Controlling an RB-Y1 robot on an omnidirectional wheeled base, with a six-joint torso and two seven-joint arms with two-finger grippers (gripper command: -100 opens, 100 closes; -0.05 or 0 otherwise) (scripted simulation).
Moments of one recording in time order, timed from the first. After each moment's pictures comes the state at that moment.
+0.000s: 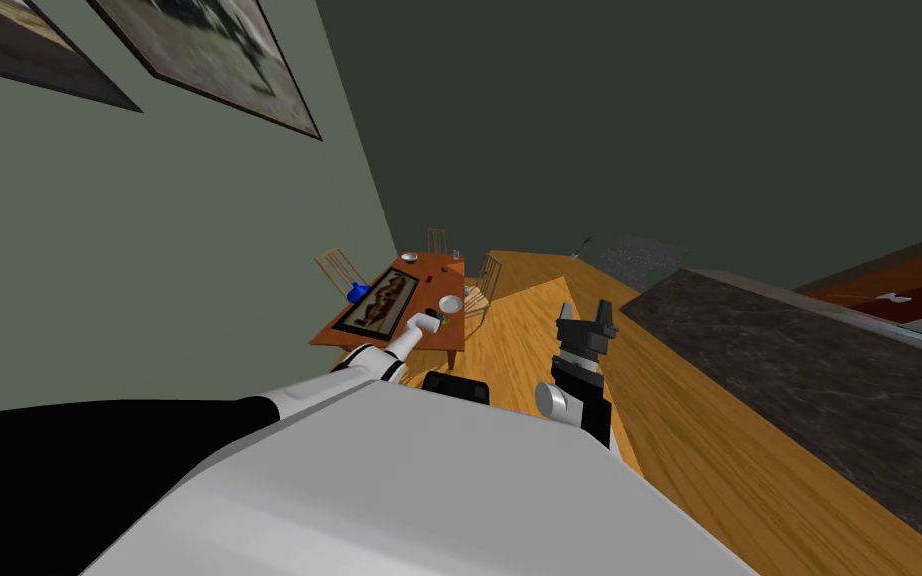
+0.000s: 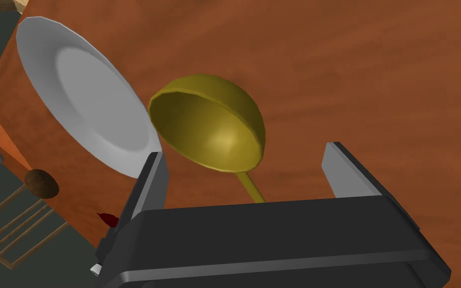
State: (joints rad) left arm -0.46 0.09 -0.10 -0.76 0.14 0.61 -0.16; right arm 0.51 0.00 -0.03 -2.22 -0.12 -0.46 -0.11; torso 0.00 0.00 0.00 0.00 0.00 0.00
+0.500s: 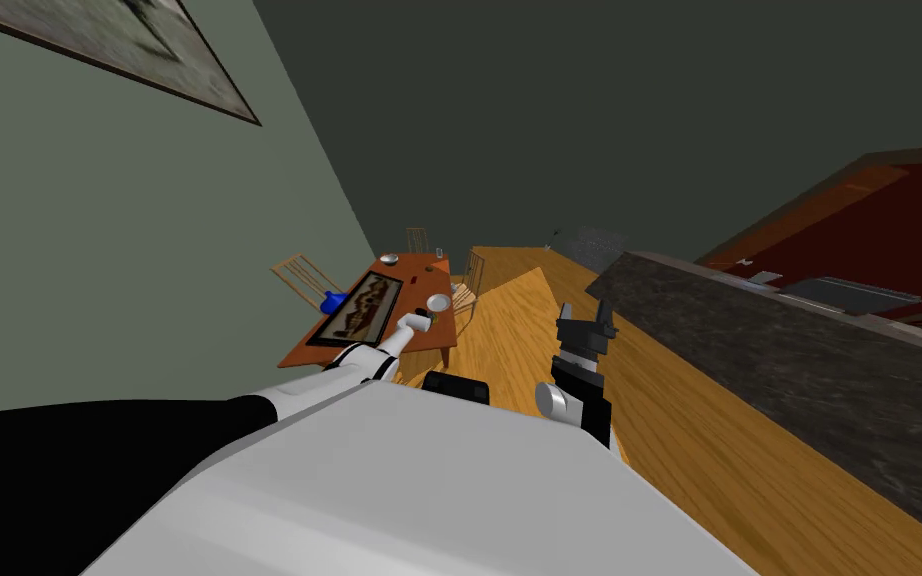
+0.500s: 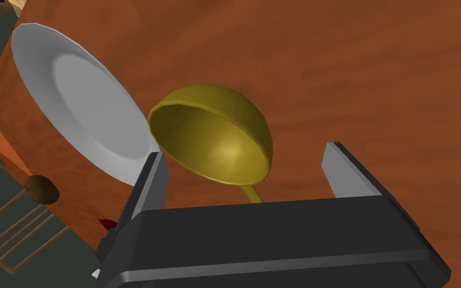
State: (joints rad) left arm -0.45 0.16 -0.03 -0.70 0.14 0.57 -0.10; right arm 0.51 0.00 -0.03 -2.22 -0.12 -0.46 -0.11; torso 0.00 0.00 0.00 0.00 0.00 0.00
